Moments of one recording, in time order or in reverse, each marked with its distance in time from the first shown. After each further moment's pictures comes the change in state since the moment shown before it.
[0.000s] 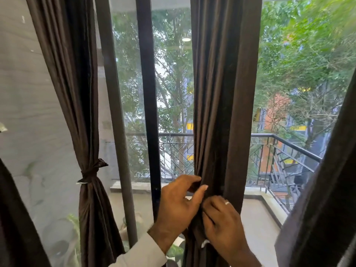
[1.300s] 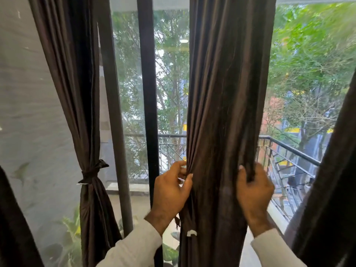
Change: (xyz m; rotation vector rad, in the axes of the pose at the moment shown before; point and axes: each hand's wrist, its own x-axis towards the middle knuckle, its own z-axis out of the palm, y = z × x) left_hand 0.030 -0.037 -0.005 0.078 -0.031 -0.183; right_hand 0.079 0.034 -0.037 0.085 0.508 0.489
